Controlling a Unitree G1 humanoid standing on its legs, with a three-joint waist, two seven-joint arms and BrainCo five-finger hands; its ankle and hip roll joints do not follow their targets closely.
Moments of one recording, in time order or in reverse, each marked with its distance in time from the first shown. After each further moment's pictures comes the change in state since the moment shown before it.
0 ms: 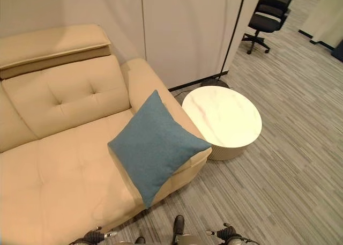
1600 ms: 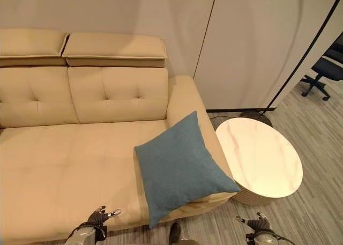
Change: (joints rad) left arm -0.015 0.011 0.008 -0.161 -0.116 -0.024 0.038; right arm 0.045 -0.216 -0.159 -0.125 0.070 -0.042 -0.057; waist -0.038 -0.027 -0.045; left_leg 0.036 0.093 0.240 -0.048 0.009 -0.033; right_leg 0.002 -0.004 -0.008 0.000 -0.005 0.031
